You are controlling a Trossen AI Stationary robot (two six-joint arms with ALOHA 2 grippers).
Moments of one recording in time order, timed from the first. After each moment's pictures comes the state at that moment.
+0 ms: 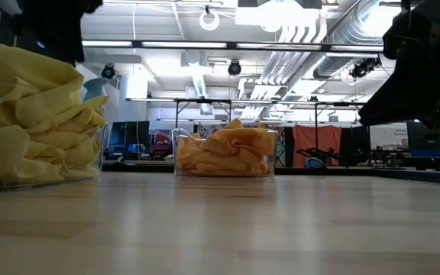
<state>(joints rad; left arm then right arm) -0.36 1.16 1.06 -1.23 -0.45 -1.25 0.67 1.24 0.43 -0.01 0.78 1.09</state>
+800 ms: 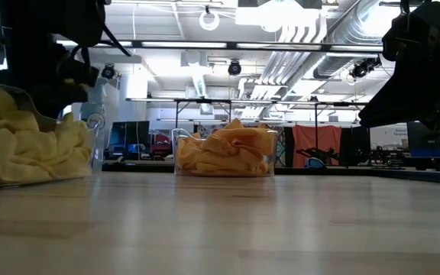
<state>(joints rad) -0.30 1.42 0.82 -1.14 -0.35 -1.32 0.66 1.24 0.43 -0.02 0.78 1.10</state>
